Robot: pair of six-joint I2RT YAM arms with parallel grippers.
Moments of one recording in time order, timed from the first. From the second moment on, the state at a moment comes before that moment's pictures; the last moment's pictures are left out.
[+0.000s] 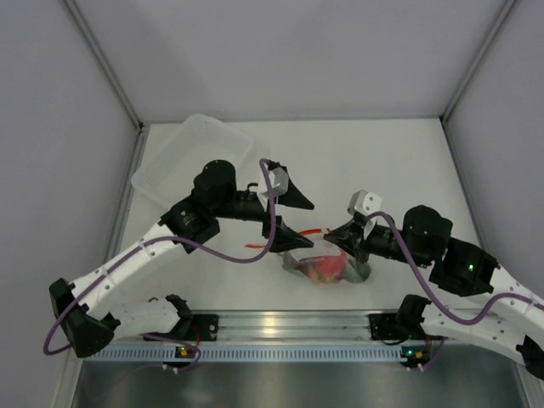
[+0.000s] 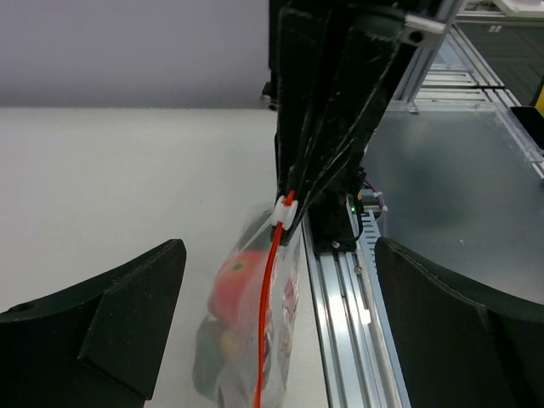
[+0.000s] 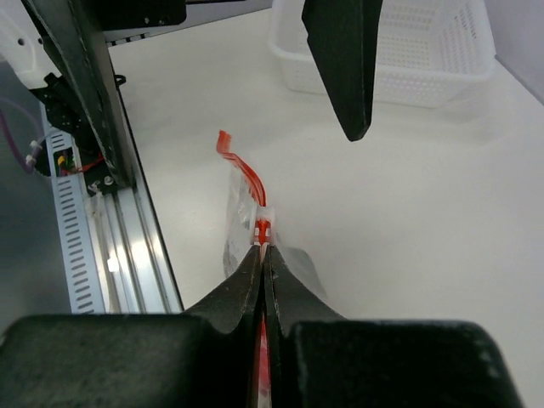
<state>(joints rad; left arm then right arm) -0.83 1.16 1.15 -0.10 0.83 -0.02 1.00 0.67 0.96 -0.50 -0.12 -0.08</state>
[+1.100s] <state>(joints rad) -0.83 1.23 1.14 0.10 1.06 -0.07 1.00 0.71 1.00 -0.52 -0.22 -0.11</state>
